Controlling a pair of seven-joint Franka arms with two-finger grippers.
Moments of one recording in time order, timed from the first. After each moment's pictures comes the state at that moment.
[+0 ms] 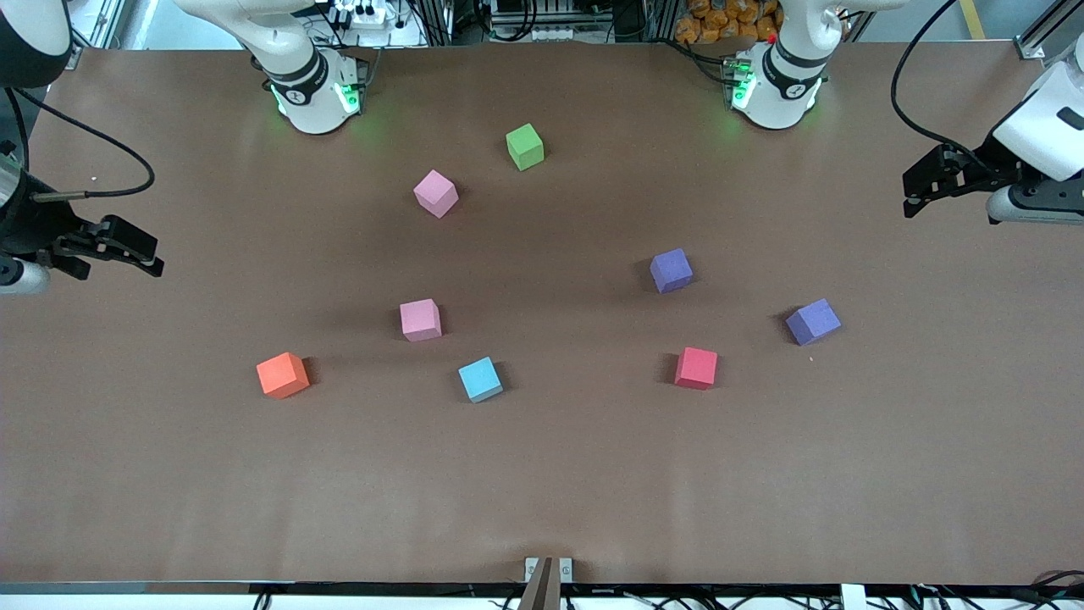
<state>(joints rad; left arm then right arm) -0.17 -0.01 0.03 -1.53 0.04 1.55 -0.01 0.09 0.10 -0.07 -1.50 0.04 1.65 0.00</state>
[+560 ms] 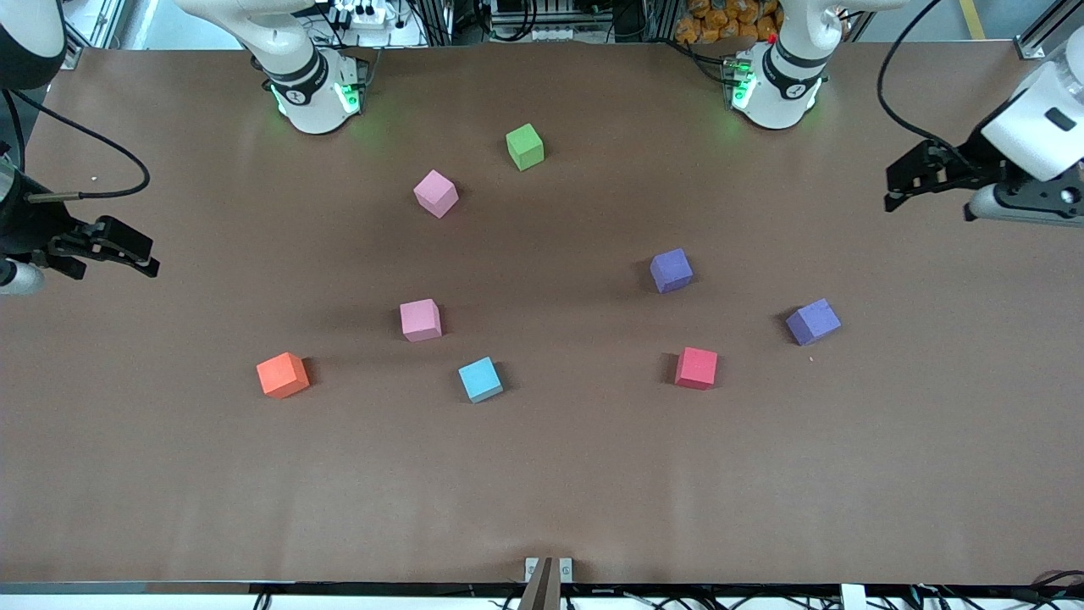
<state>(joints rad) -0.17 -0.01 0.01 -1.54 -0.06 1.53 -0.06 0.07 0.10 -0.07 -1.50 0.04 1.65 -0.01</state>
